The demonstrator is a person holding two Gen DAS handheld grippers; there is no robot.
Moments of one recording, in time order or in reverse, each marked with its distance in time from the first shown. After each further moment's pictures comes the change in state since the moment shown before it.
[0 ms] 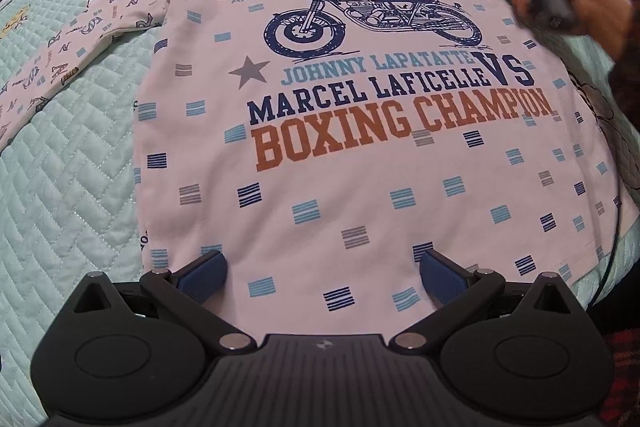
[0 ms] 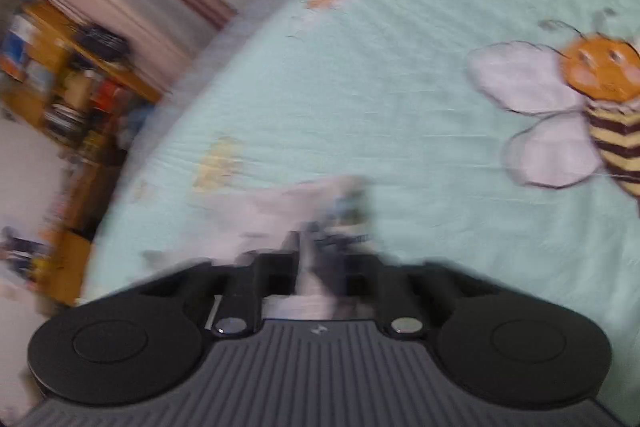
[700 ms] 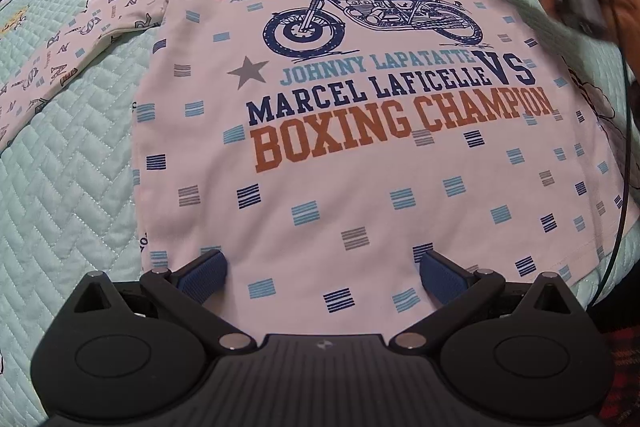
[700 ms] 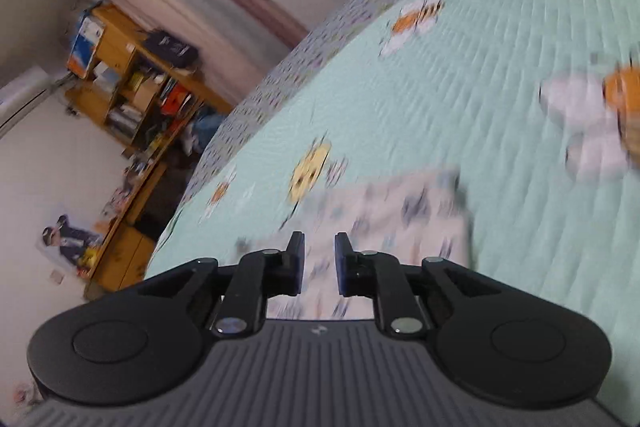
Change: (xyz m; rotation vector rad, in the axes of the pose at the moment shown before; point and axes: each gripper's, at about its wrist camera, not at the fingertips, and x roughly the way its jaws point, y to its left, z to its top) left arm 0.001 -0.001 0.000 0.000 -0.001 0.010; right arm -0.045 0.039 -0.031 -0.081 -0.025 0.174
